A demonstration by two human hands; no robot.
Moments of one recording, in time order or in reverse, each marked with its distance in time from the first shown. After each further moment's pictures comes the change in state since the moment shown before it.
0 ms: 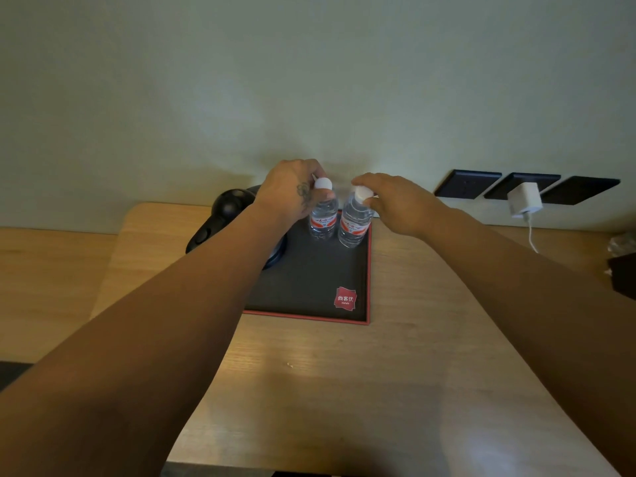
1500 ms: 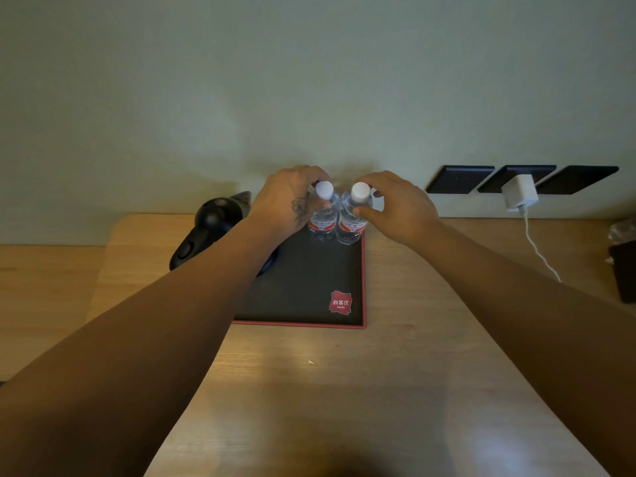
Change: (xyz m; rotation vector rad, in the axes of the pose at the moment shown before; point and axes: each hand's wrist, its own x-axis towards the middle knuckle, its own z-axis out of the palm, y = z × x) left_hand 0.001 0.010 0.015 0.048 0.024 0.167; right_hand -0.003 0.027 0.024 0.126 0.262 0.098
